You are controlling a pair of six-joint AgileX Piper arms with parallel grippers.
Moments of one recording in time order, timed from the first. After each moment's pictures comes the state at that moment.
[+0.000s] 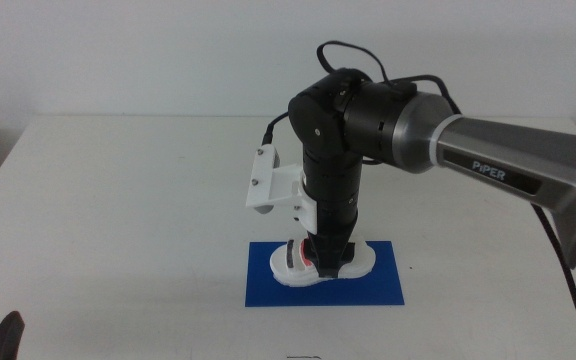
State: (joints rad) left arm -0.03 -0.01 0.03 -0.01 0.18 0.07; right arm 0.72 2.14 -1.79 -0.08 1.22 -0.75
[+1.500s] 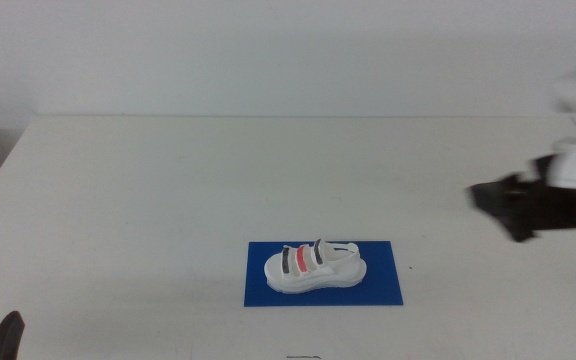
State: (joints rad) left arm -0.03 -0.01 0.03 -0.01 0.18 0.07; right arm 0.37 1.14 -0.81 0.05 0.43 -0.16
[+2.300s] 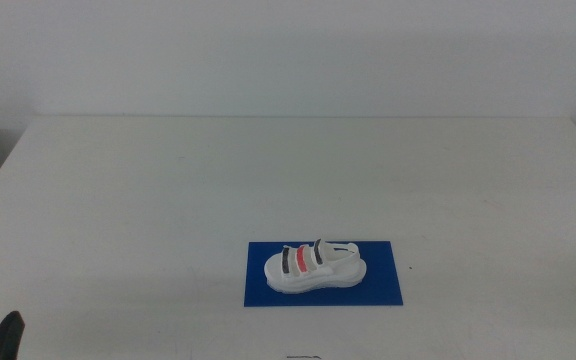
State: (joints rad) left arm -0.03 -0.01 0.03 -0.01 0.18 0.07; right arm 0.14 -0.01 -0.11 0.13 0.20 -0.14
